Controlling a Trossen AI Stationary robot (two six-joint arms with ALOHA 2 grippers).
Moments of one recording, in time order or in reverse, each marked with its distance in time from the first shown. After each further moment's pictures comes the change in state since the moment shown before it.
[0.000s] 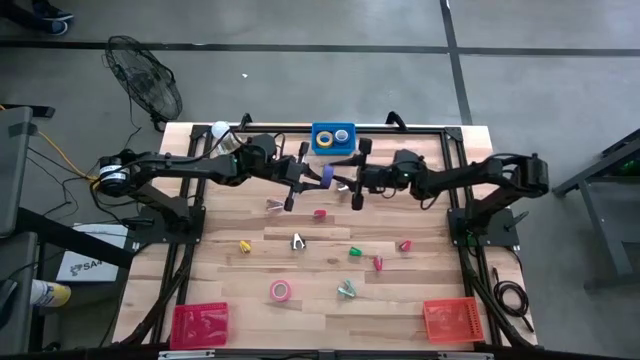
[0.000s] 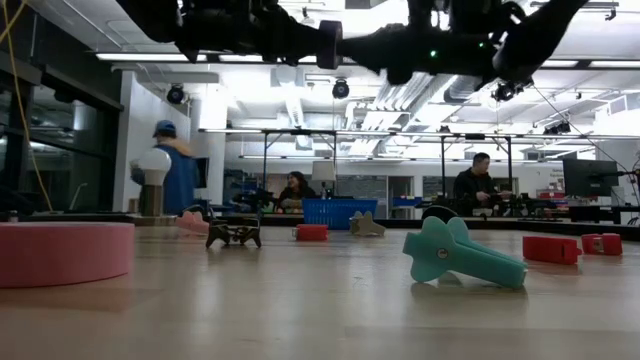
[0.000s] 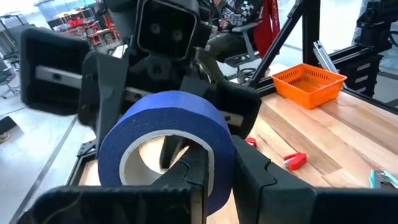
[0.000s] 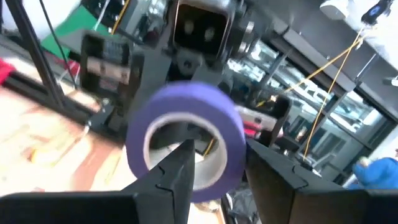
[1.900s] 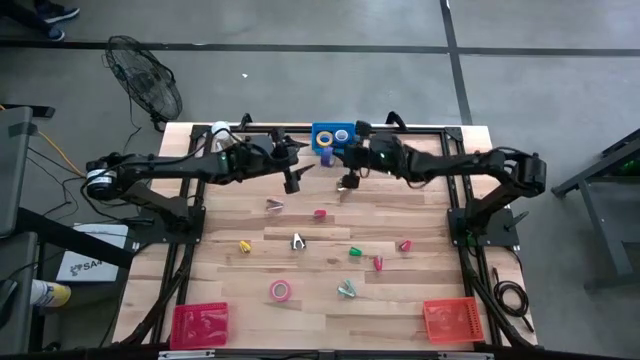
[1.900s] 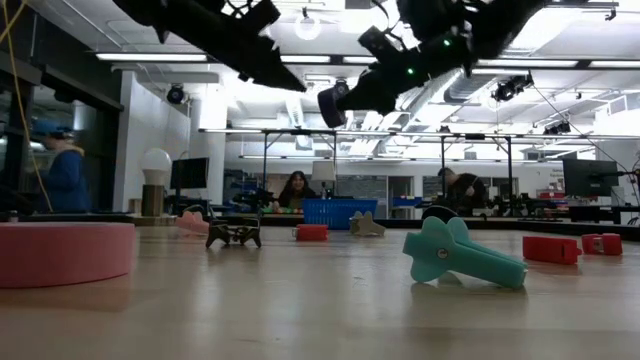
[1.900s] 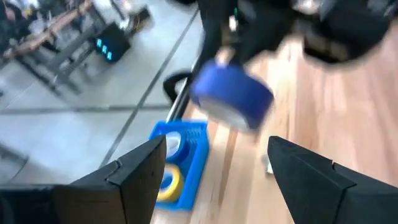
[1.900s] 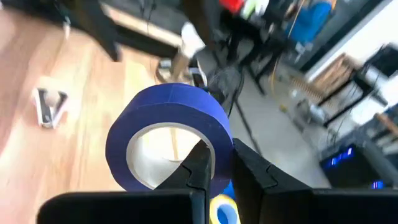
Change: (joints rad) left arm -0.001 -0.115 0.002 -0.332 -0.664 -0.023; right arm -0.106 0.007 0.258 -0.690 0.269 0.059
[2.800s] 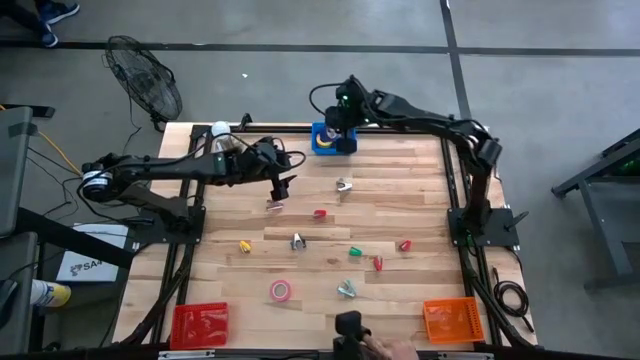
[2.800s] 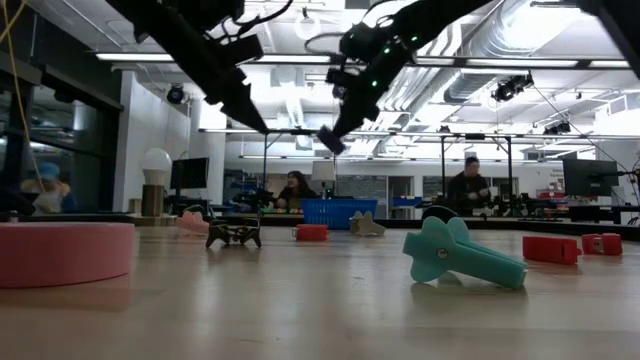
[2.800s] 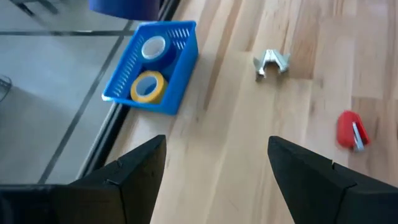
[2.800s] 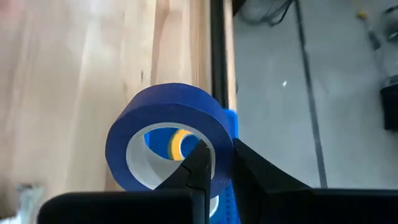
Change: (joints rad) left arm 0.001 -0.047 -0.052 -0.305 -0.054 -0.132; right arm -0.237 0.409 0.772 -0.893 -0.173 -0.167
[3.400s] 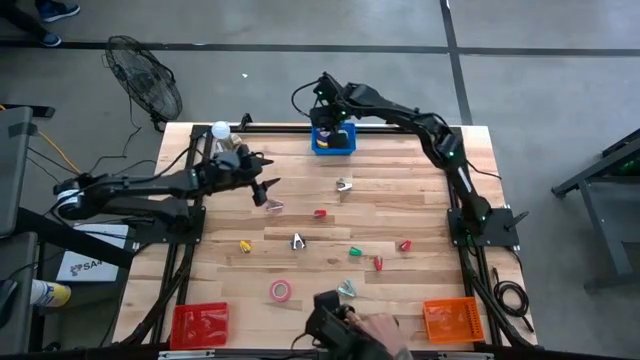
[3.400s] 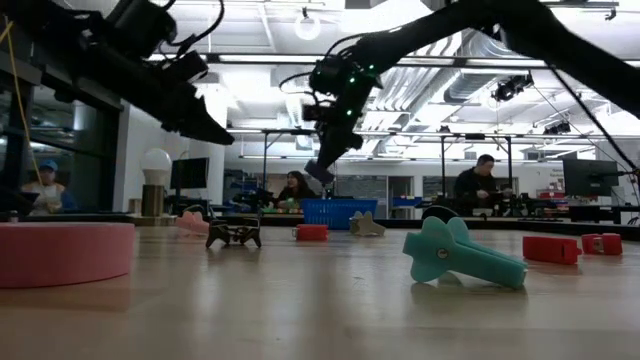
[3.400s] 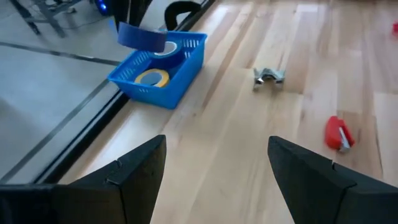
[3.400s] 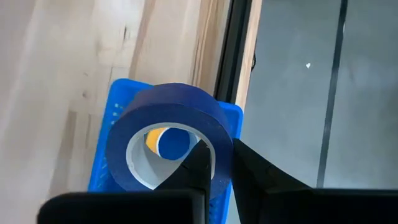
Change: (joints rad) left arm 0.112 -0.300 -0.453 0.406 0.164 -0.085; right arm -0.027 0.366 0.461 -0.281 0.046 -0.172
